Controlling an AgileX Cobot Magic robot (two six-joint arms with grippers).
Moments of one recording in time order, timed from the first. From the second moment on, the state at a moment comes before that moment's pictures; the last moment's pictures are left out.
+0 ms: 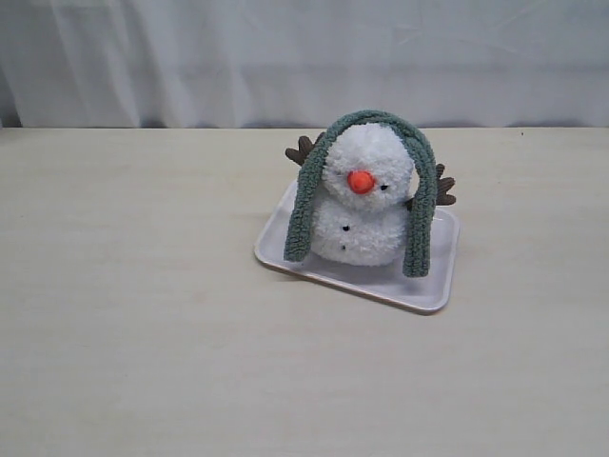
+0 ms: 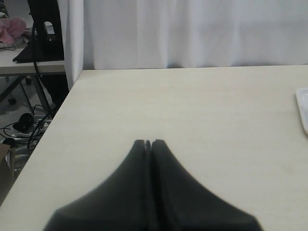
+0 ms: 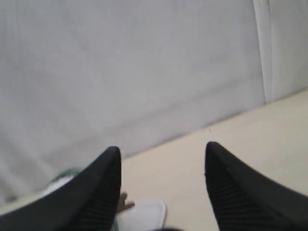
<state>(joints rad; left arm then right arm) 0.00 0.00 0.00 0.05 0.31 0.00 -0.12 0.33 -0.53 0.02 0.42 0.30</state>
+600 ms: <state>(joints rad) 0.00 0.00 0.00 0.05 0.31 0.00 -0.11 1.27 -0.96 0.85 0.79 -0.67</state>
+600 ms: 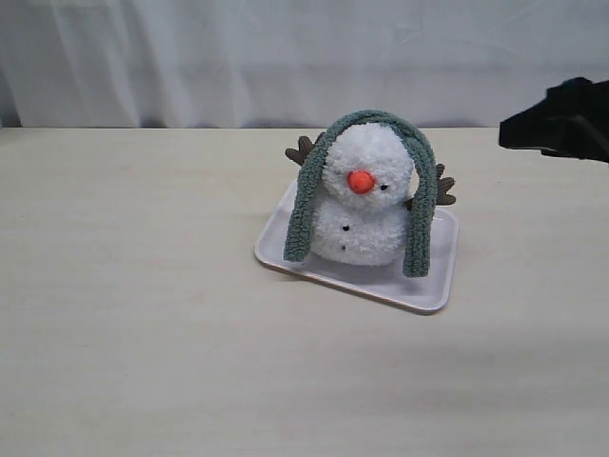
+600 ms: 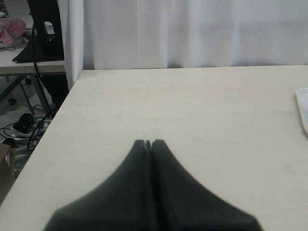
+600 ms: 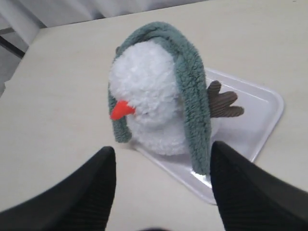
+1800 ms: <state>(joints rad) 0.00 0.00 0.00 0.05 0.31 0.00 0.09 1.92 -1.52 0.57 0.73 -0.65</state>
